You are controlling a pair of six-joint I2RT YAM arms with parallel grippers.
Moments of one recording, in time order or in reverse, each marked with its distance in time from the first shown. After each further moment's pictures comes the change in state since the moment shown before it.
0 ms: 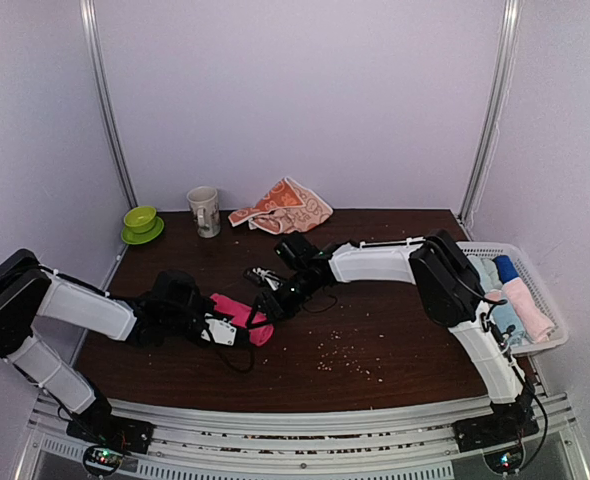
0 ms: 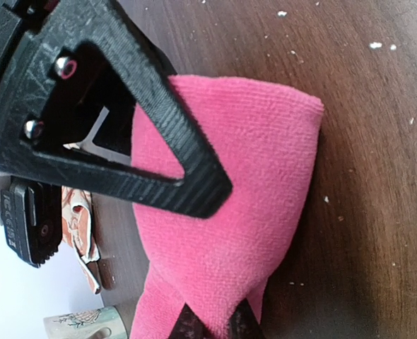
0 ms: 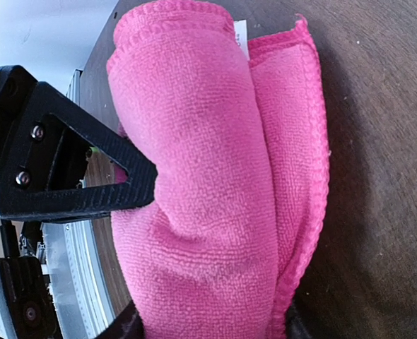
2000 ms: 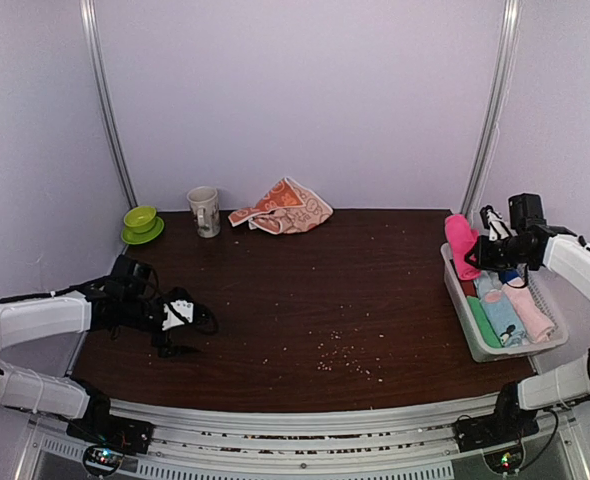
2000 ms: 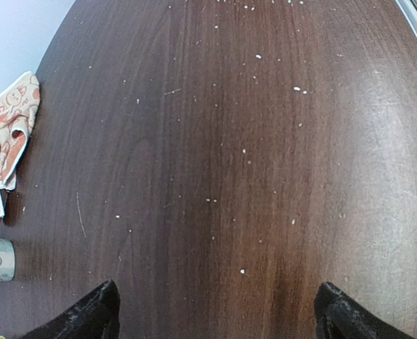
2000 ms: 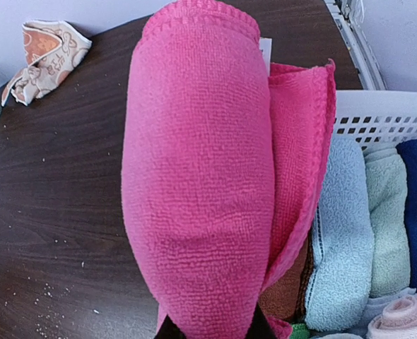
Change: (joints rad) left arm 0.269 -0.346 0.028 -0.598 0.357 -0.261; right arm -0.929 -1.204 -0.960 -0.080 0.521 -0.143
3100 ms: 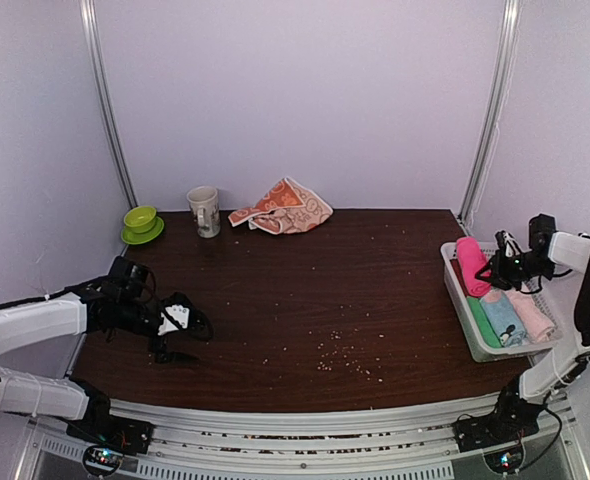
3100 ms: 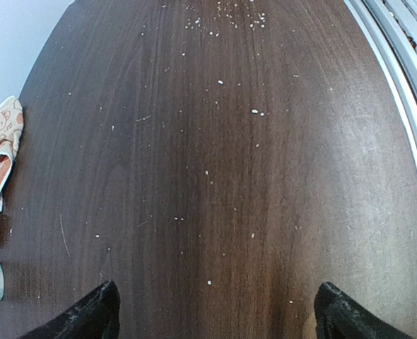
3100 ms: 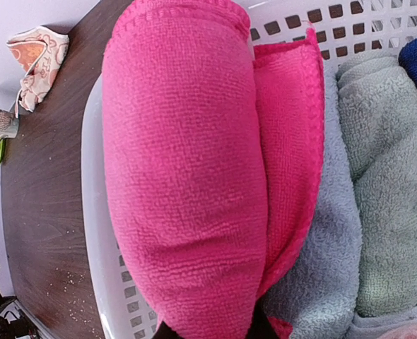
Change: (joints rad) left arm 0.000 -0.048 0.000 -0.094 0.093 0.047; right arm -0.299 0.253 0.032 -0.073 -0.333 -0.086
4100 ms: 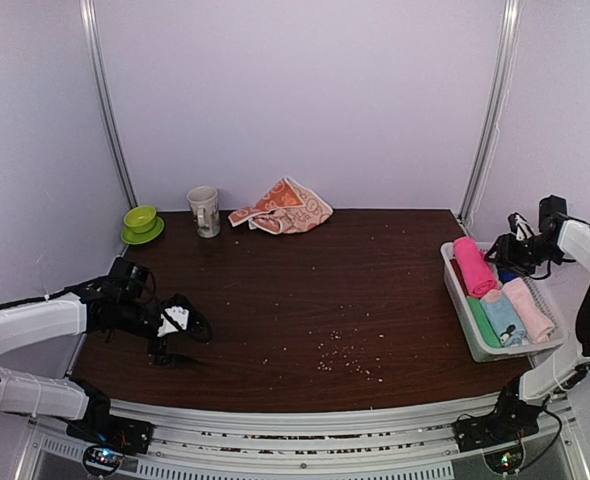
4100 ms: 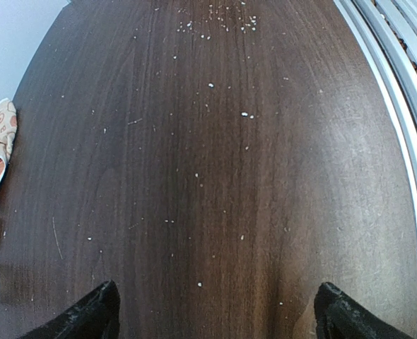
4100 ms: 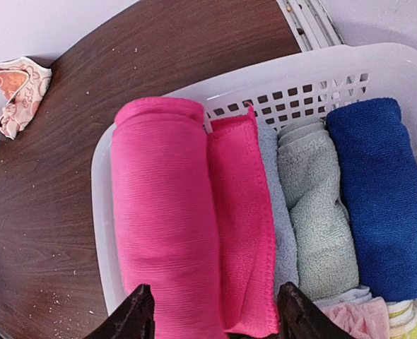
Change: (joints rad) left arm 0.000 -0.002 0.000 -0.022 0.020 0.006; right arm -0.009 -0.064 0.113 -0.075 0.138 -0.001
